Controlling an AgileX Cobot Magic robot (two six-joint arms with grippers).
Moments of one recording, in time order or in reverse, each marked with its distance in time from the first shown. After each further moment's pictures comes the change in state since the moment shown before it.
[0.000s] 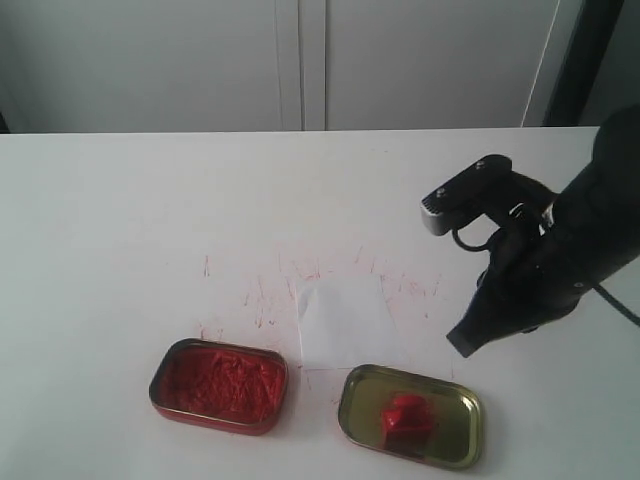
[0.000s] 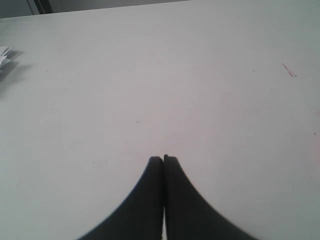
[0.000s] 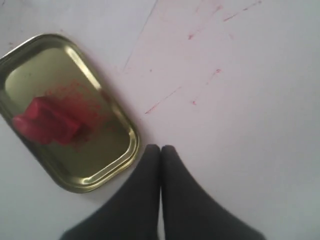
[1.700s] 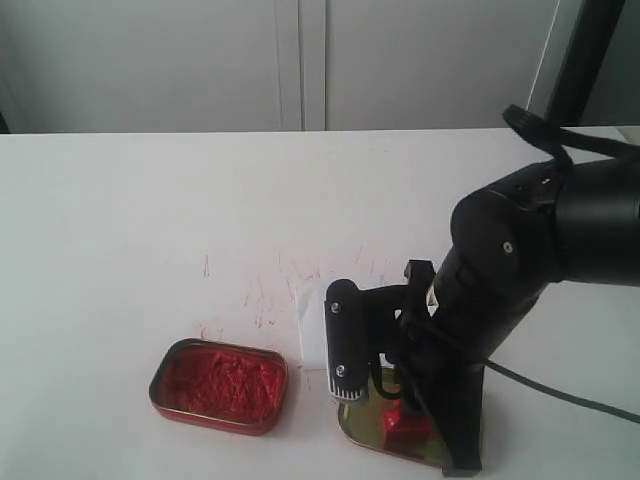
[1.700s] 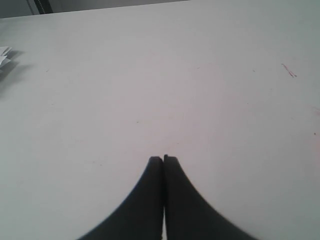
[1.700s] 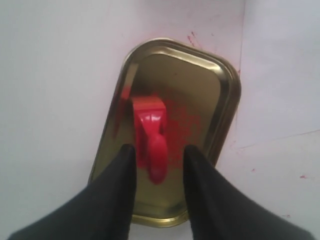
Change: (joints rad) left arm 0.000 0.000 0.000 0.000 0.000 0.000; right arm 0.273 0.143 0.004 0.017 -0.039 -0.659
